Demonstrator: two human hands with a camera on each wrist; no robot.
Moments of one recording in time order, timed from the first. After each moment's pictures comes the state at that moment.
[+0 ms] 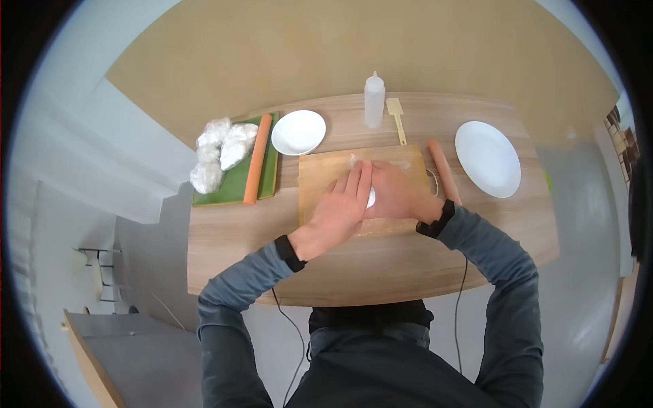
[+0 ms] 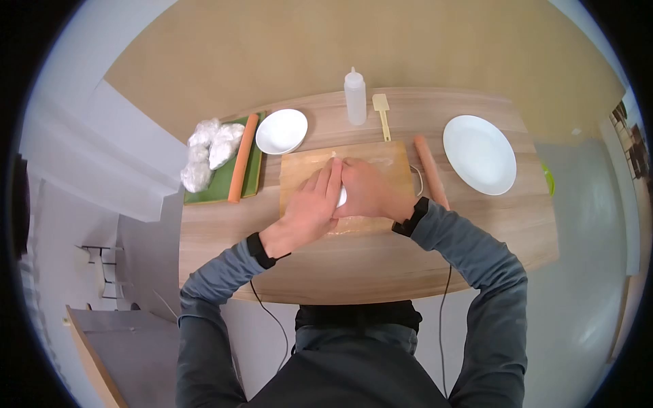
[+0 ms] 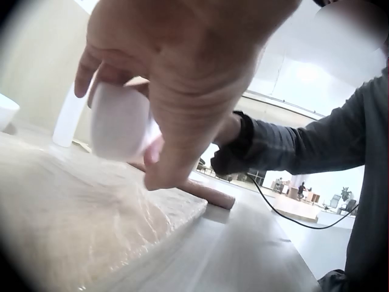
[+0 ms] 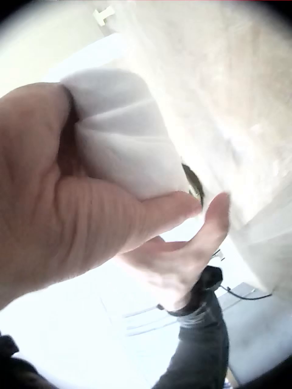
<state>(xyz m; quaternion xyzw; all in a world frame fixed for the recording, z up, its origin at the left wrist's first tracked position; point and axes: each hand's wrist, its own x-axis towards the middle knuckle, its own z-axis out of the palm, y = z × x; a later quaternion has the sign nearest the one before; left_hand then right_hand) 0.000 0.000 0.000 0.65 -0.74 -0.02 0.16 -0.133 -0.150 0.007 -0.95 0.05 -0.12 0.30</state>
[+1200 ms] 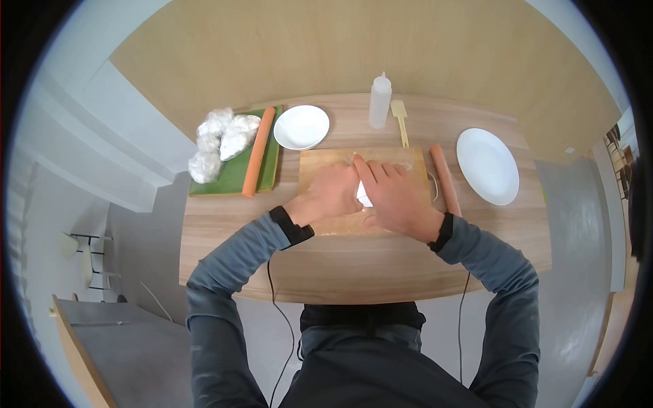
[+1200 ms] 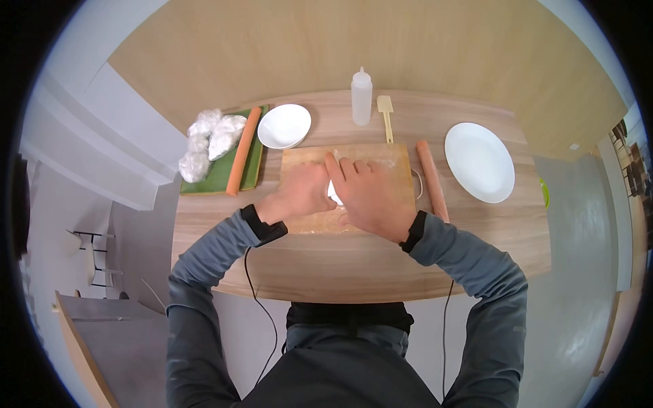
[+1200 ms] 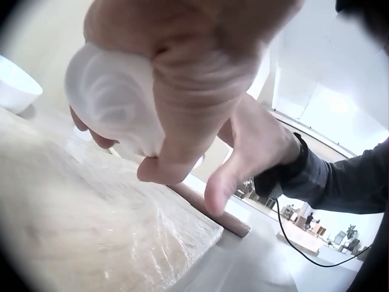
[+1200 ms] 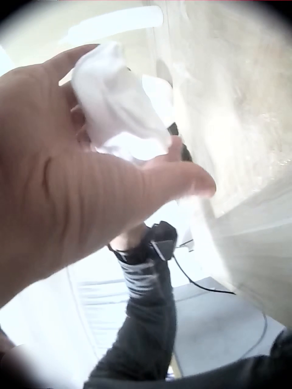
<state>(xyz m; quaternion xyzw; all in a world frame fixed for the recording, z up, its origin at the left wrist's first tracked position) 0.028 -0.029 0.023 0.73 -0.66 -0.15 0.08 -0.145 -0.114 0.034 -0.99 0.08 -0.13 0.03</state>
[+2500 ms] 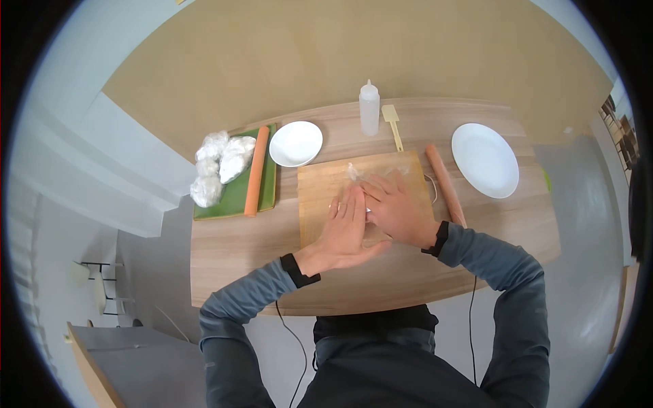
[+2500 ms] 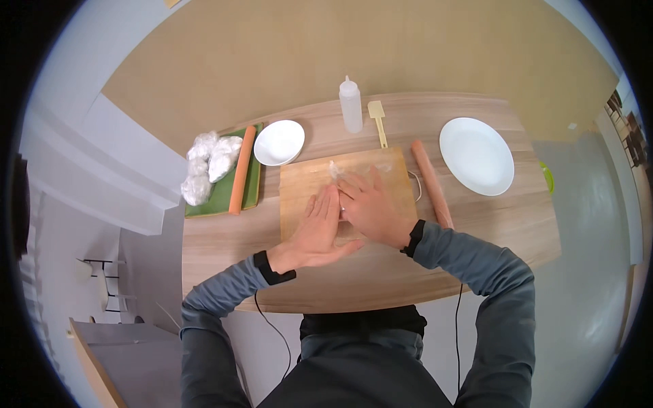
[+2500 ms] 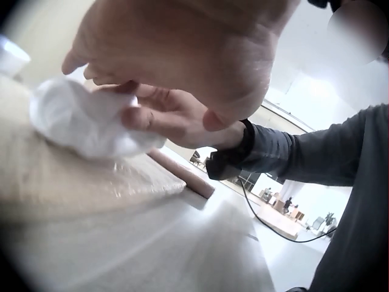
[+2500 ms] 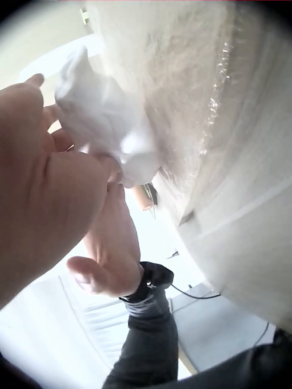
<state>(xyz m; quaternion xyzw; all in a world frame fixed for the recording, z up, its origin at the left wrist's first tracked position) -0.007 0.015 -0.030 0.66 -0.72 -0.13 0.16 -0.160 -0.127 -0.031 -0.98 0.06 -0.19 0.03</state>
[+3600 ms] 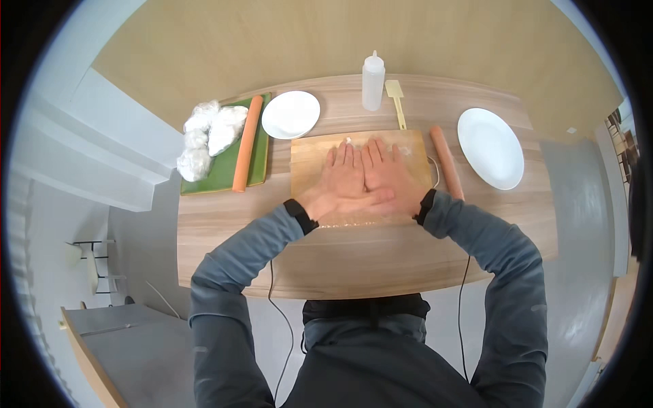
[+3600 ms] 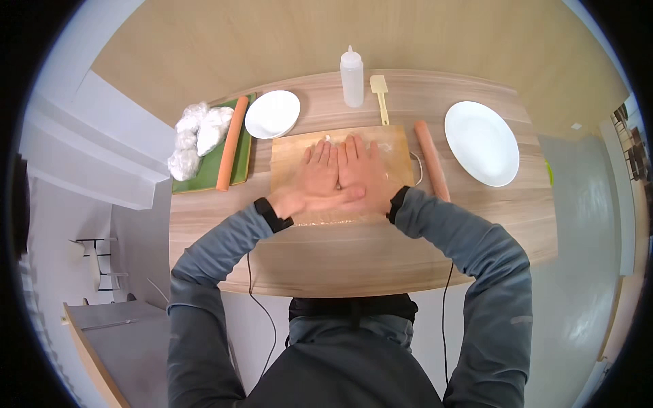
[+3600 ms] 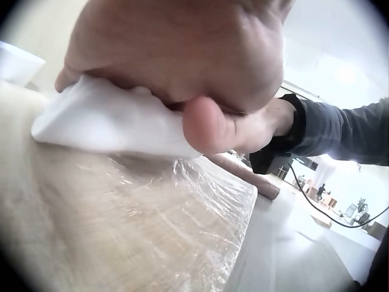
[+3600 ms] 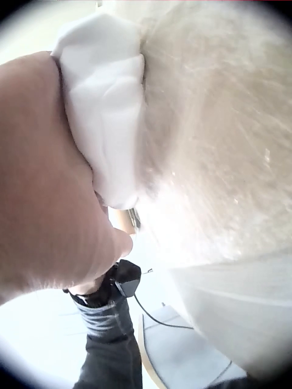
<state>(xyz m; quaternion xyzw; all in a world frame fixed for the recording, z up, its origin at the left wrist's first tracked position) 0.014 -0.049 -0.026 0.72 -0.66 -0.22 0.07 -0.133 -0.147 -0.031 -0.99 0.13 -0.01 0.01</state>
